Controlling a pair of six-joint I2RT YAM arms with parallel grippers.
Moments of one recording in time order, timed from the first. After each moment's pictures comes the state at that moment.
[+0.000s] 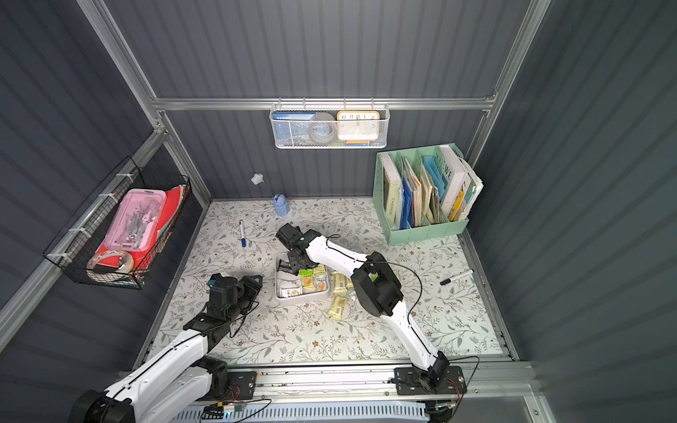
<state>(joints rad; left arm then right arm) -0.24 0.89 0.29 0.01 -0.06 -1.18 0.85 2.38 2.06 -0.86 0.20 0.47</state>
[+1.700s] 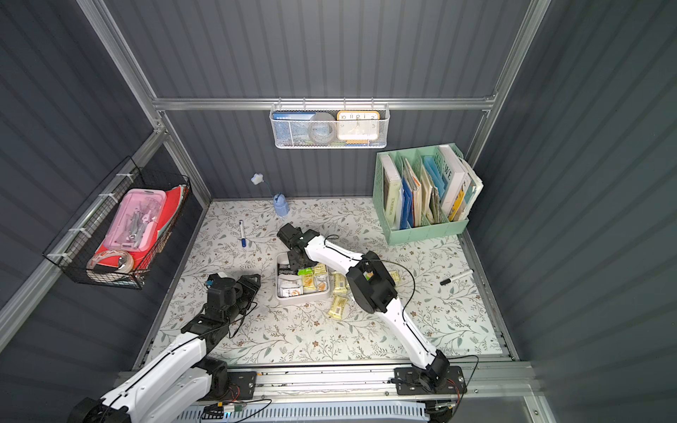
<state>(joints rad) -0.24 0.85 0.28 0.00 -0.08 -1.19 0.83 2.46 2.15 -0.87 0.13 0.52</state>
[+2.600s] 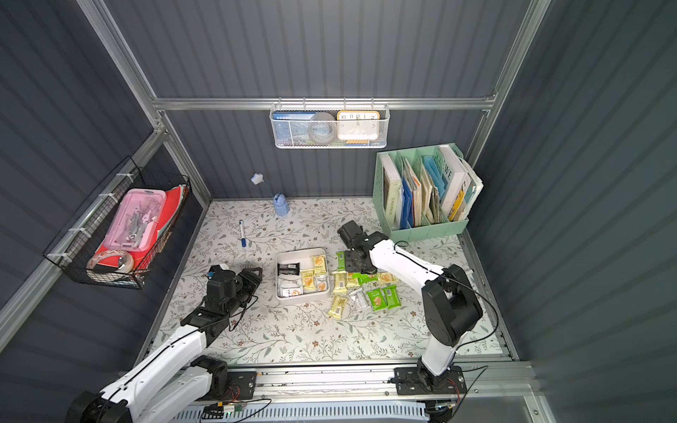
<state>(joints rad) -0.24 0.90 0.38 -0.01 -0.06 -1.13 0.55 1.71 1.27 -0.77 0.19 0.51</state>
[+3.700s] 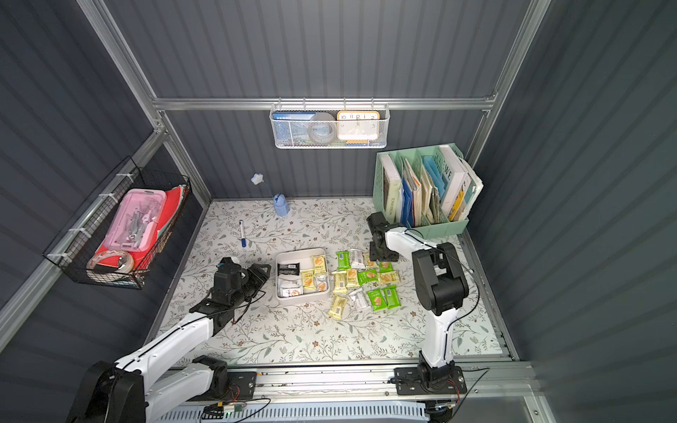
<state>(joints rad) -0.24 1.06 0.41 0.09 0.04 -1.03 0.30 1.93 1.36 -0.68 0.21 0.36</state>
